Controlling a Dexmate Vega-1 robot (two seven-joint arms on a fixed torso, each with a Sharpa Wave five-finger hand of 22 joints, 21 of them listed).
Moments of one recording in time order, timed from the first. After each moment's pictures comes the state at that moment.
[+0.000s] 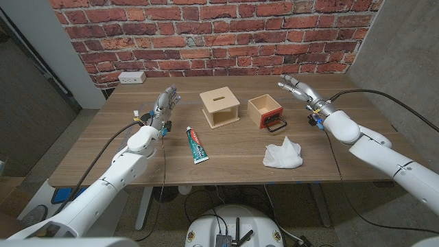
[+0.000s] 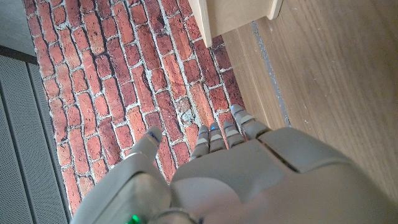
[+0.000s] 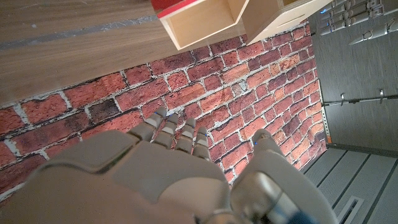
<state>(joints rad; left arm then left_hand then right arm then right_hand) 0.97 0.59 0.31 -1.55 -0.60 -0.20 0.17 0.11 0.11 0.57 0.00 0.18 0.07 0.05 0.18 0.17 0.01 0.01 0.19 0.17 -0.01 0.00 0.17 0.17 0.15 -0.04 0.19 0.17 -0.92 -0.88 -0.39 -1.68 -0.01 0.18 -0.14 0.14 0.08 0.39 -0.03 0.21 0.02 -0.09 0.17 0.17 0.09 -0.08 0.18 0.18 0.02 -0.03 0.19 0.23 0.07 -0.03 0.18 0.17</state>
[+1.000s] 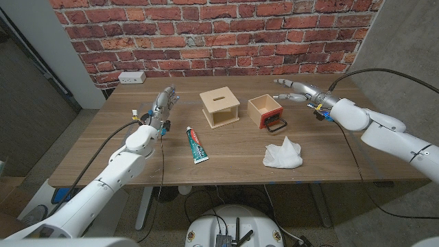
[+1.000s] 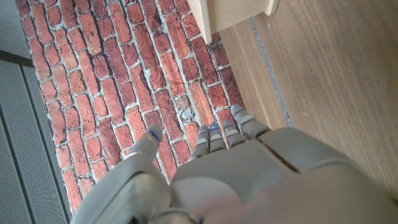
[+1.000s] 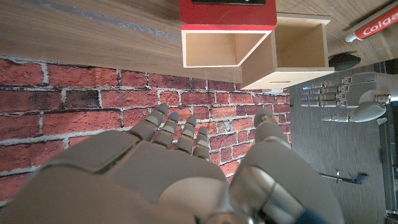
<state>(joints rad) 0.99 0.61 0.30 -1.60 -0.60 -0.16 0.21 0.11 0.11 0.60 -0.01 0.18 0.07 0.05 0.18 0.17 0.02 0.02 0.19 0.17 0.00 0.00 0.17 0.16 0.15 -0.04 0.19 0.17 -0.83 -1.03 -0.44 -1.75 -0.17 0.15 0.01 0.33 0.04 0.45 -0.18 0.20 0.02 -0.11 0.19 0.18 0.13 -0.09 0.19 0.19 0.05 -0.04 0.20 0.21 0.11 0.00 0.19 0.17</state>
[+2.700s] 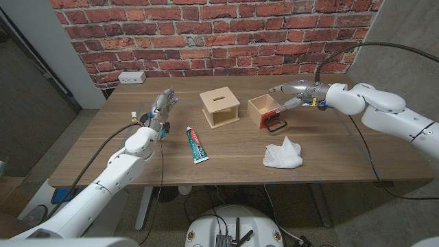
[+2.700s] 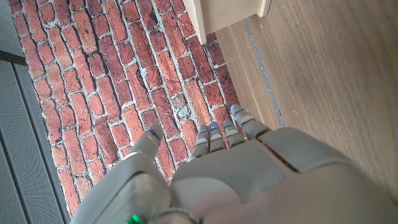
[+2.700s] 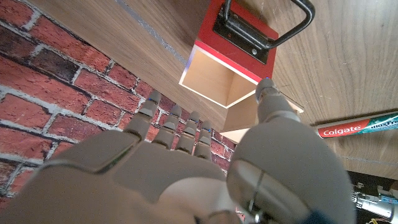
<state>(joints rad) 1.02 0.62 0.29 -1.63 -0.60 -0.14 0.24 0.11 0.11 0.62 -0.02 0.18 0.08 0.05 0.18 0.17 0.02 0.02 0.19 0.17 0.00 0.00 0.17 0.17 0.15 -0.04 0.19 0.16 -0.65 -1.07 -0.54 -1.82 -0.56 0.15 0.32 0.63 -0.09 0.50 -0.19 0.22 0.09 -0.12 0.25 0.19 0.20 -0.10 0.22 0.21 0.14 -0.04 0.25 0.21 0.22 0.14 0.20 0.17</state>
